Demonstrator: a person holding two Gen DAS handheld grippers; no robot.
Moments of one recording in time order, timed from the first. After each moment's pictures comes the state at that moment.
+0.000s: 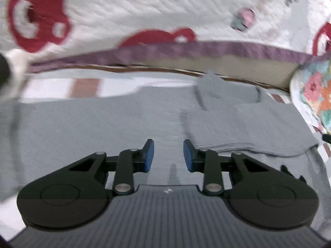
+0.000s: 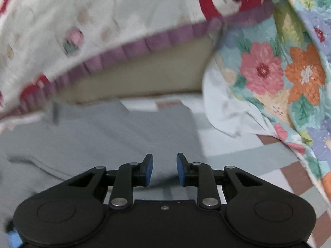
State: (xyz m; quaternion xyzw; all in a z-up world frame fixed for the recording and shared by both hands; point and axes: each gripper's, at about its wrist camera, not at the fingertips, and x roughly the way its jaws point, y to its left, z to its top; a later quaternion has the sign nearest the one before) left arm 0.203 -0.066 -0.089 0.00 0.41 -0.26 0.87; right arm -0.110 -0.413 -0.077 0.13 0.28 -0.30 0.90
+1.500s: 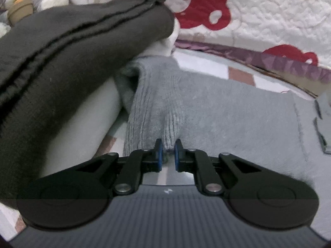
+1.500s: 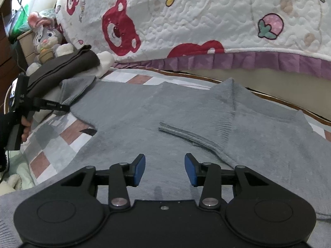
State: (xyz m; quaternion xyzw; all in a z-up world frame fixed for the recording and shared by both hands) left arm 0.198 0.100 -0.170 -0.05 0.39 -0.06 0.92; right arm -0.003 -0.241 -0.084 0.05 0.36 0.05 0.93
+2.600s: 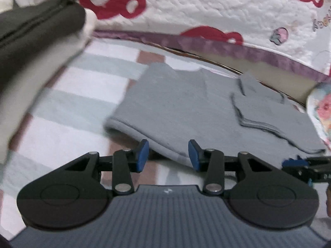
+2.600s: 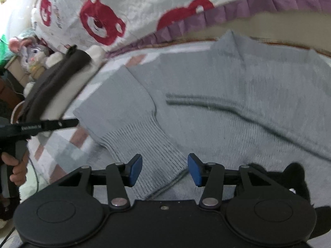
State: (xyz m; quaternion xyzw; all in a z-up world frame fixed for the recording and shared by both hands) left arm 0.158 0.040 -0.141 -0.08 0.41 -0.20 0.89; right arm 0.017 -0.243 -0.128 0.20 0.42 0.05 0.88
